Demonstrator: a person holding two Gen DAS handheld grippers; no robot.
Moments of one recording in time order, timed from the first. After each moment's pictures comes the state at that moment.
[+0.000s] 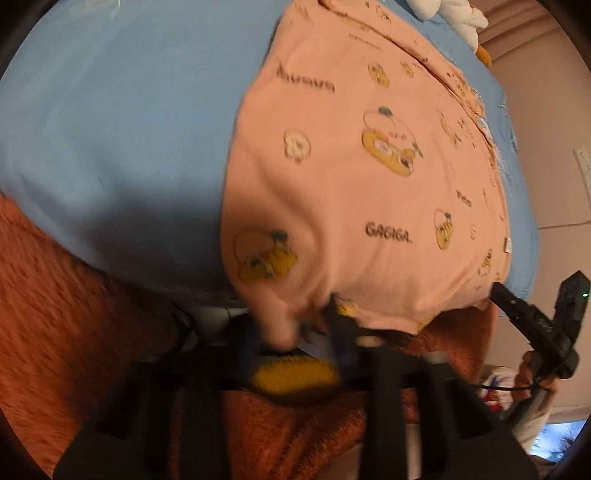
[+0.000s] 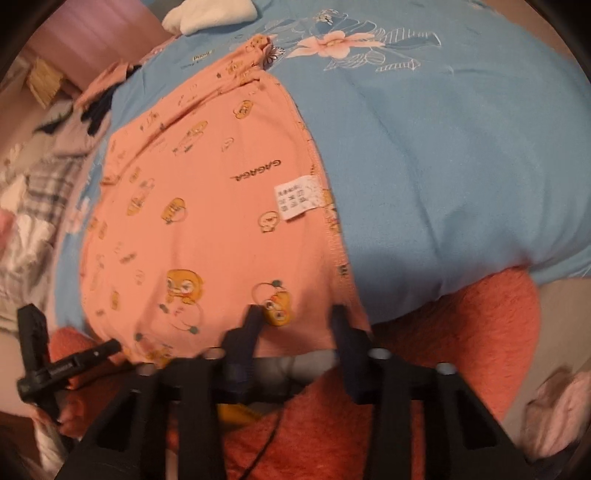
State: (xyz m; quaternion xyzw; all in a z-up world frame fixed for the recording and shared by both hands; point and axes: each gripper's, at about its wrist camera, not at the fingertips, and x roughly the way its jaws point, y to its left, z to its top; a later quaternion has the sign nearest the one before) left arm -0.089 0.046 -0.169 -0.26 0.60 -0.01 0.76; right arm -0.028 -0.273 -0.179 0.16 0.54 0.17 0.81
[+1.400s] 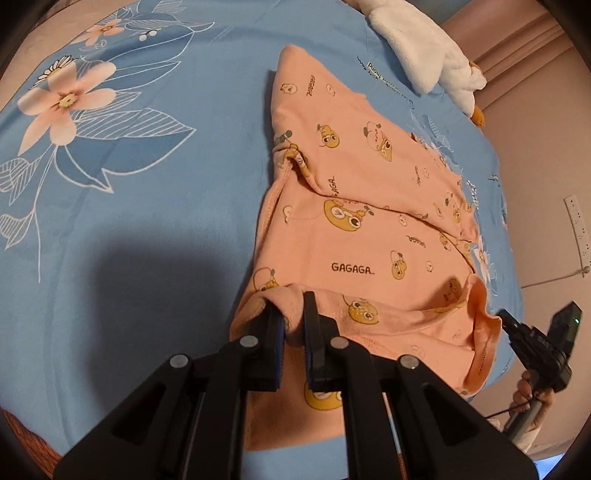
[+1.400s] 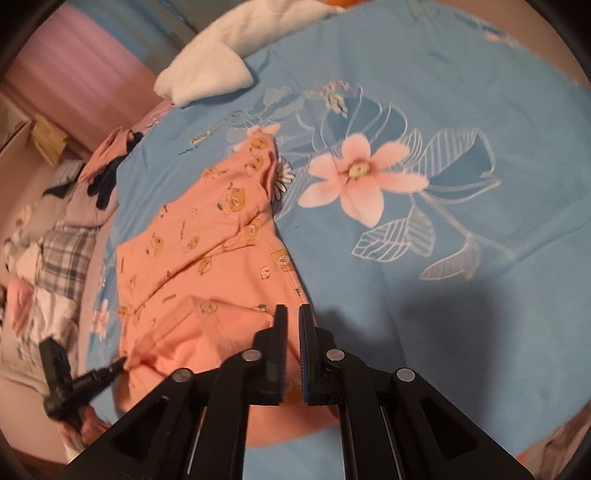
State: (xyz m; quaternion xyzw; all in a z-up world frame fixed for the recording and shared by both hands) left arm 0.049 0.100 -0.121 -0.27 0.52 -0.01 0.81; right arm 0.091 -0.297 -0.124 0.23 0.47 0.18 0.83
